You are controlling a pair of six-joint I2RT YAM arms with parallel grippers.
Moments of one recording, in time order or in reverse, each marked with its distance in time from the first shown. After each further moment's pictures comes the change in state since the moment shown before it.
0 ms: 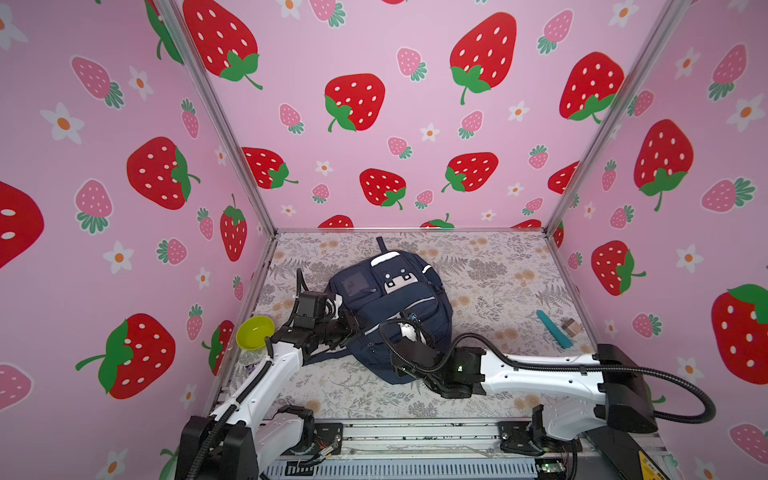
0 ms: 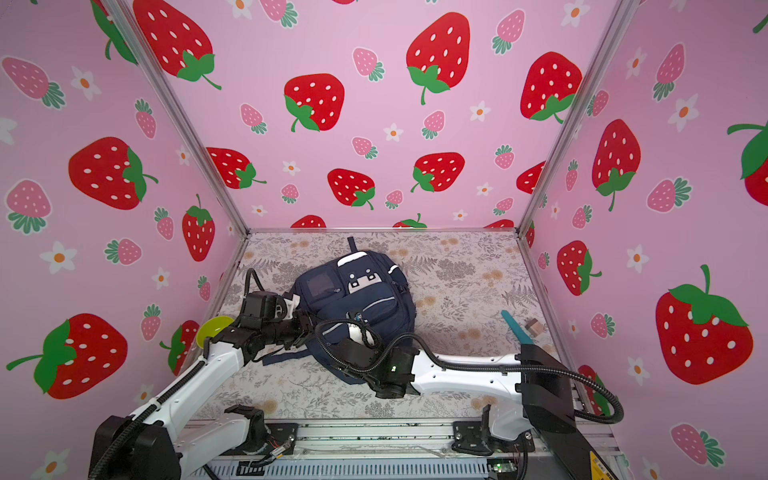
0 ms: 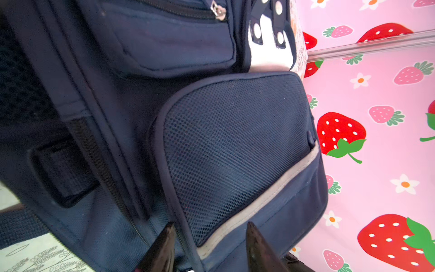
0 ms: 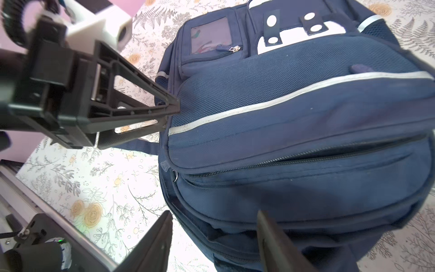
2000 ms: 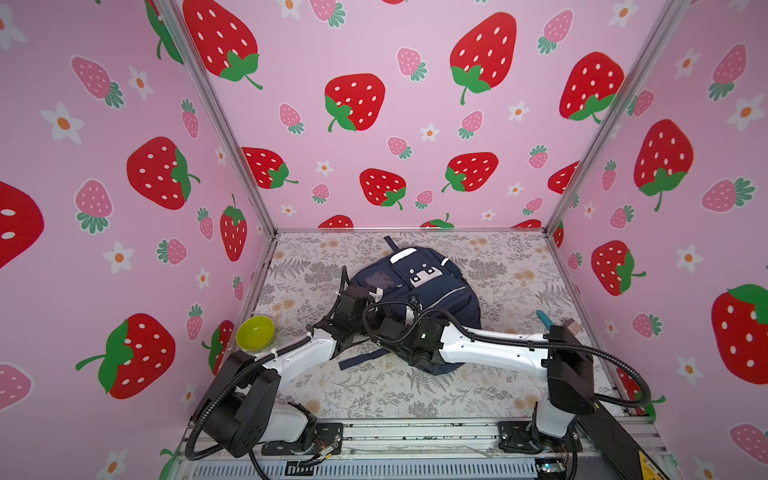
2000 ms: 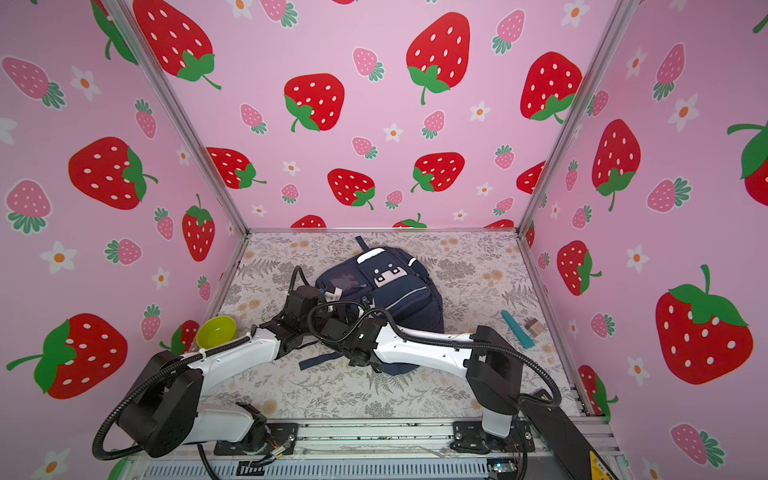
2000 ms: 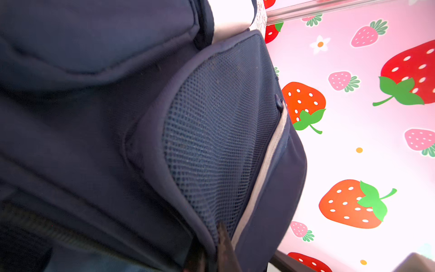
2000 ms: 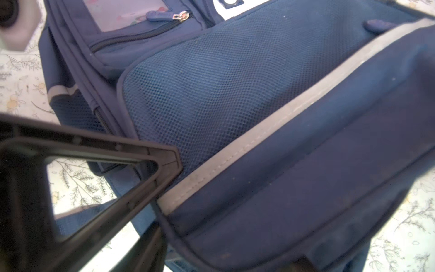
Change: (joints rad) left arm -0.330 0.299 0.028 0.551 0.002 -0.288; right arm -0.141 0.307 0.326 -0.508 0.088 0.264
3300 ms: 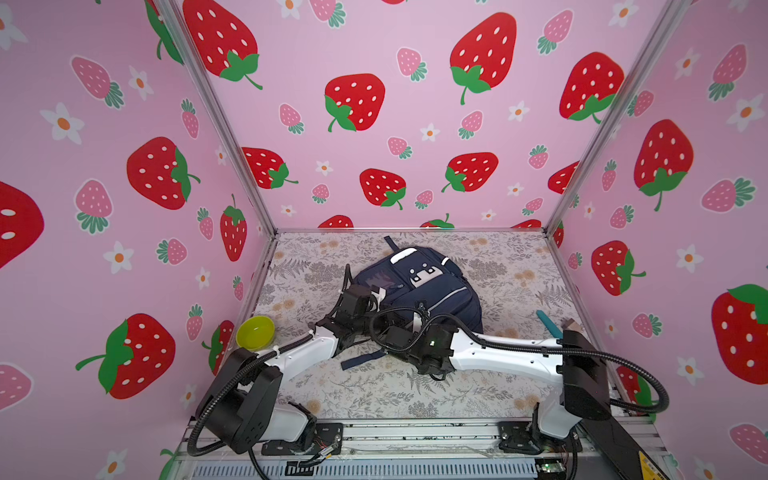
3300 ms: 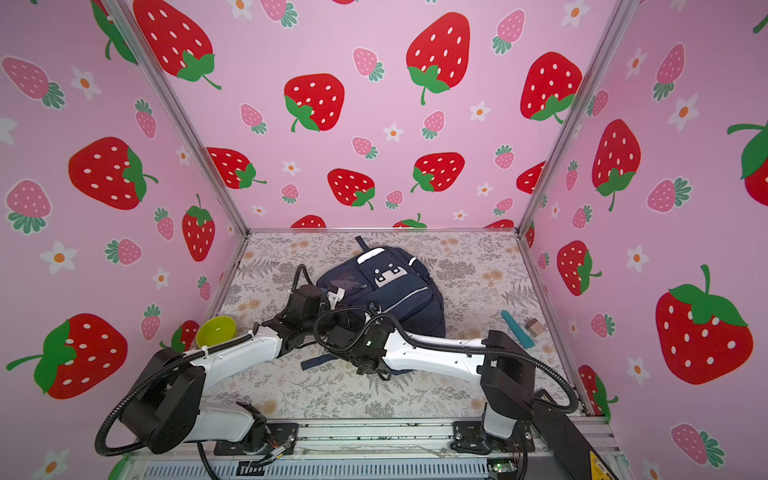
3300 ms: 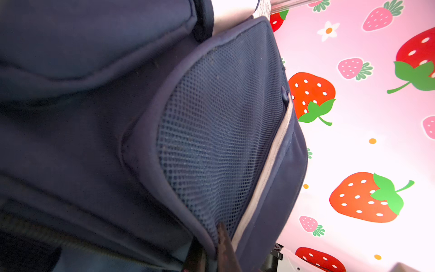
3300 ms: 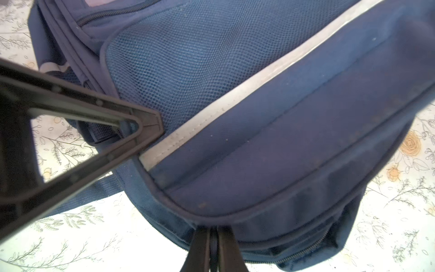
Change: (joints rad) left arm 0.008 0.016 0.026 -0.055 0.006 0.062; right arm 0.030 -0.102 -0.089 -0.048 -0.021 0.046
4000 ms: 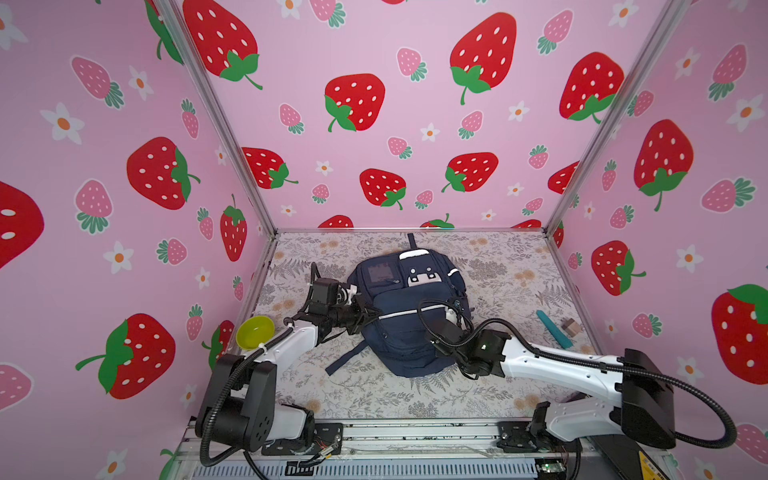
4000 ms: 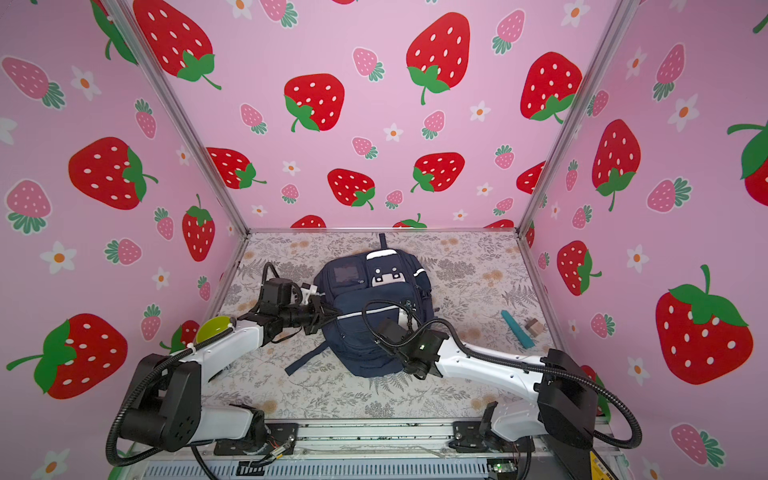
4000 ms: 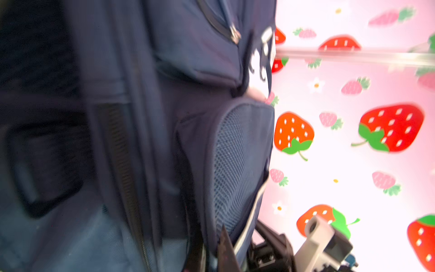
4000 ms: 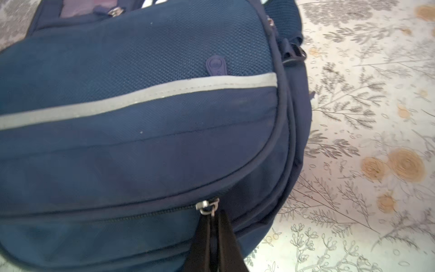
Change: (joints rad) left arm 0.340 0.016 0.029 -0.159 0.199 -0.006; right arm -0.153 -0.316 -0.406 0.369 -0.079 -0.247
